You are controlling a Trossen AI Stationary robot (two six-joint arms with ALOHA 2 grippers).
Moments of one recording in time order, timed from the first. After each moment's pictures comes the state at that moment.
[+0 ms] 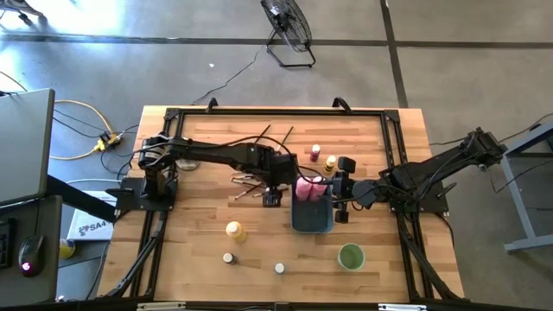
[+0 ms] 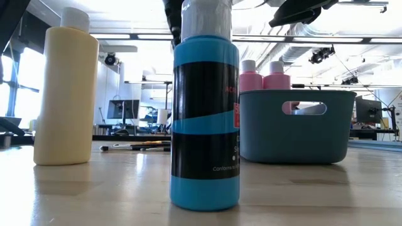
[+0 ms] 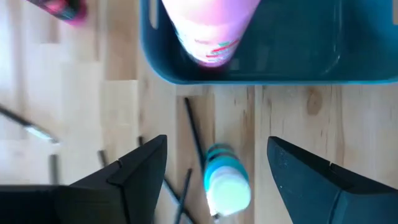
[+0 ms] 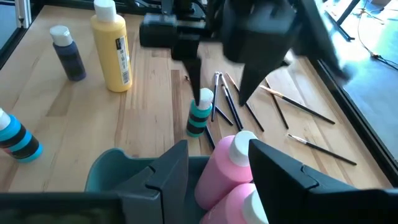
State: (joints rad) left arm 0.00 1.89 1.70 -0.94 -0.06 0.04; right arm 0.37 1.14 0.88 -0.36 0.49 0.16
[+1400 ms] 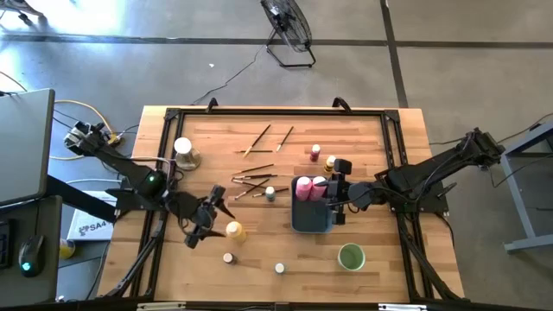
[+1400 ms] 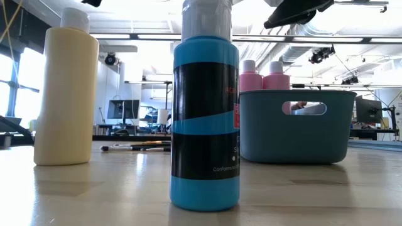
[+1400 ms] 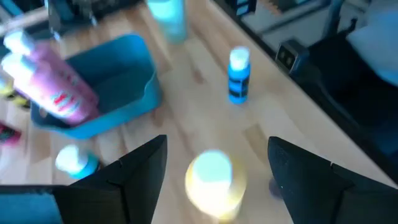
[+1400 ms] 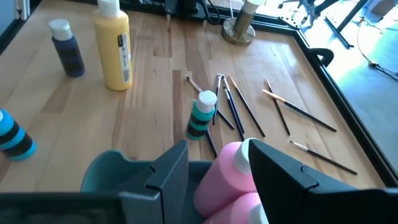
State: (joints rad) left arm -0.54 1.00 0.81 -0.35 -0.18 0.05; right arm 0.37 1.18 0.88 -0.31 0.50 0.11
